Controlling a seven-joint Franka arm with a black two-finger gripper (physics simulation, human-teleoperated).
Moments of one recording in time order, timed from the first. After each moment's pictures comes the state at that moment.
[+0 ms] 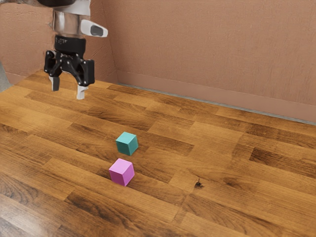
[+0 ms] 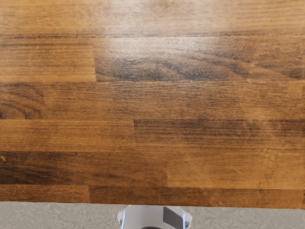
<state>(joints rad) 0.05 0.01 -0.15 -1.44 0.03 1.06 -0.09</state>
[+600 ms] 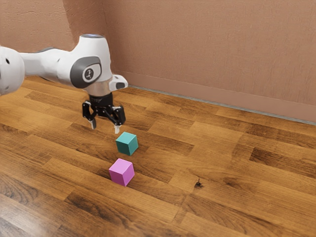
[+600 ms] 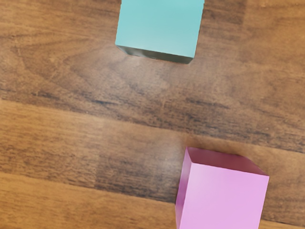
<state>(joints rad) 0.16 0.19 -0.16 -1.85 0.06 1.93 -0.20</state>
